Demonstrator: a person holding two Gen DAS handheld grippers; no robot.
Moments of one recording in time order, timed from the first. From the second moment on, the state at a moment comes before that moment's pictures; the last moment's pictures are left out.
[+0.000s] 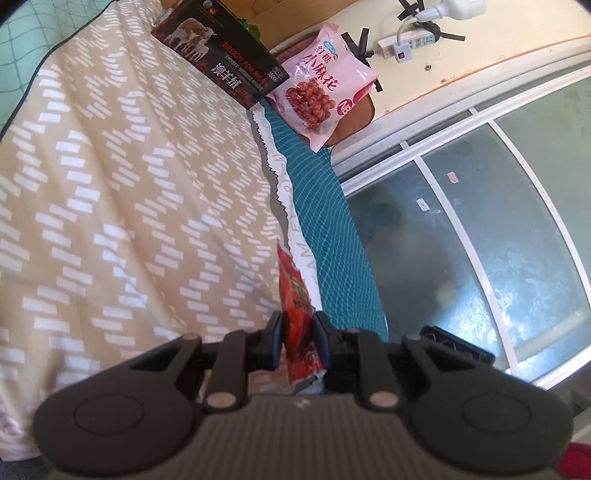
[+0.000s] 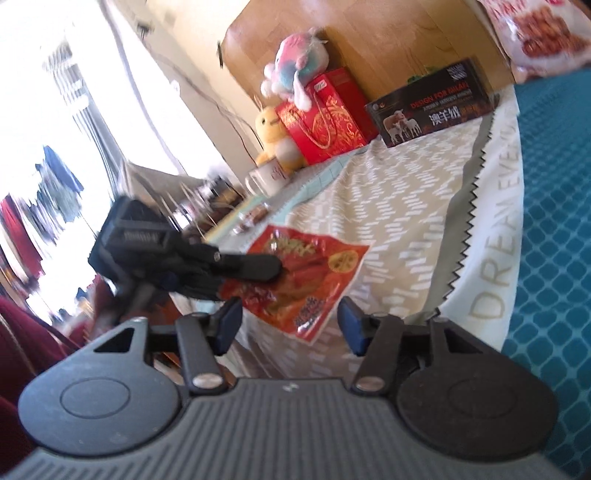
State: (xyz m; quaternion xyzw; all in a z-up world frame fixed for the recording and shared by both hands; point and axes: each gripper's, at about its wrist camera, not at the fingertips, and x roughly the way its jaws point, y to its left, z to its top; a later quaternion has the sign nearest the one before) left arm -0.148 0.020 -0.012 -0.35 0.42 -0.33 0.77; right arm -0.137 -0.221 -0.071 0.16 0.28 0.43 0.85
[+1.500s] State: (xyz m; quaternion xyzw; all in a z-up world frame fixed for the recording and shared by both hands) left arm 0.019 -0.003 0.379 -0.05 0.14 -0.26 0.95; right arm 0.028 -0.142 0.285 -0.05 0.03 0.32 0.94
